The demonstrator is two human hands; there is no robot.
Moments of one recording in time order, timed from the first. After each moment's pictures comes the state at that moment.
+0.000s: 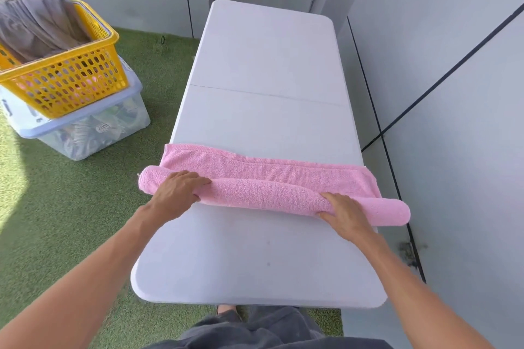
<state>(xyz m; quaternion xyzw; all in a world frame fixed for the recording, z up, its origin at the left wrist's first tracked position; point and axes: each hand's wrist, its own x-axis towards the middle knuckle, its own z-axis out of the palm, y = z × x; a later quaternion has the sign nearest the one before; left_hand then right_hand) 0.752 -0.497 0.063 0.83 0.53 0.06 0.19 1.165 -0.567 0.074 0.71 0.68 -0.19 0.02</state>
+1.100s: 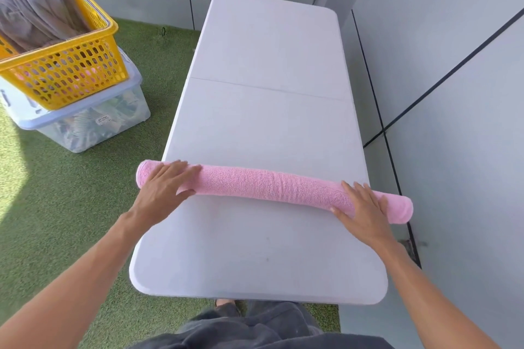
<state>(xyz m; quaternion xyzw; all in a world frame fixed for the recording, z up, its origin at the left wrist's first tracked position) 0.724 -0.517 0.050 0.81 0.55 0.11 0.14 1.202 -0.587 0.070 0.76 0.63 -0.15 0.02</state>
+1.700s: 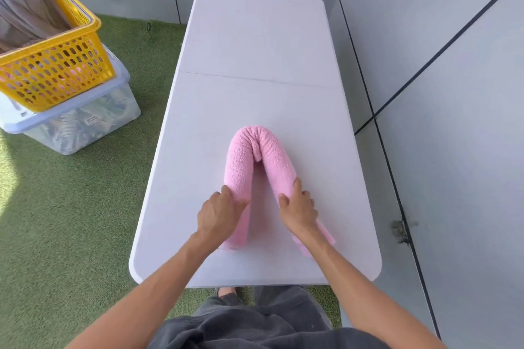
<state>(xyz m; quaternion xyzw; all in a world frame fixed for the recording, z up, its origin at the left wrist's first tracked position) 0.868 -0.577 0.080 0.61 0.72 0.01 0.33 1.045 -0.590 0.081 0.82 0.48 -0.31 -0.05</state>
